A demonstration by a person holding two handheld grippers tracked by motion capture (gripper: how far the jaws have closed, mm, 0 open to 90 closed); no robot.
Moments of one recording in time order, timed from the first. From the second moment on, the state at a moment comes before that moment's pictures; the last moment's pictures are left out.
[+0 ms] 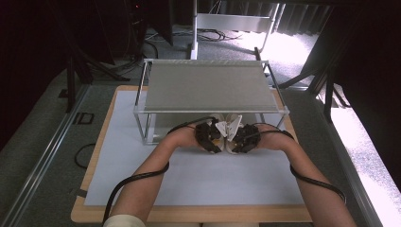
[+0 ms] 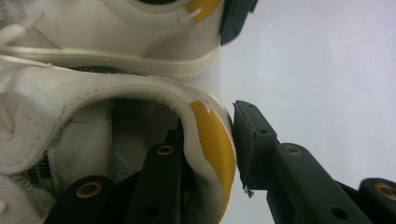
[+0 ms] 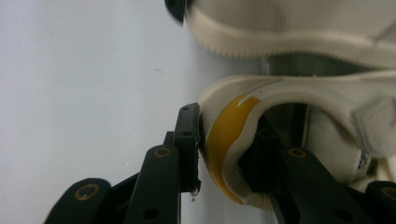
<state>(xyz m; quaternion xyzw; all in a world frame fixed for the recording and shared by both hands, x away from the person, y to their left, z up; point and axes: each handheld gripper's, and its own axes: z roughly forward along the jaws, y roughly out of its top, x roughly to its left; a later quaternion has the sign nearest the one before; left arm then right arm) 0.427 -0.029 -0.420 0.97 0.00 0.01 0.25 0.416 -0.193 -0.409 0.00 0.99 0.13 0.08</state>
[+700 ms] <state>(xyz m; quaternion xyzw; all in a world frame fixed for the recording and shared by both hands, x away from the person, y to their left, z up) 0.411 -0.041 -0.410 0.96 0.12 0.11 0.24 0.401 -0.218 -0.392 0.11 0.95 0.24 0.14</state>
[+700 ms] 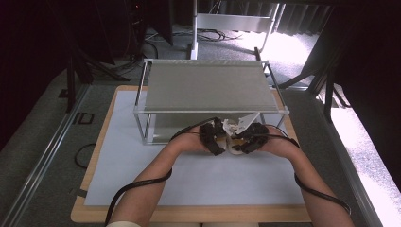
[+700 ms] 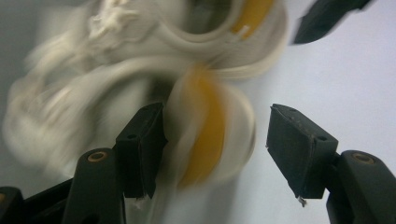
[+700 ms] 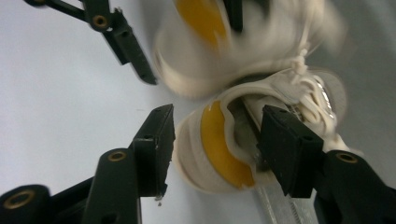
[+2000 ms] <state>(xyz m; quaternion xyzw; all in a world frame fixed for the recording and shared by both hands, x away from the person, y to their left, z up) 0.394 -0.020 -0.425 0.89 0.32 0.17 0.28 0.369 -0.235 -0.434 0.32 0.86 0.33 0.23</state>
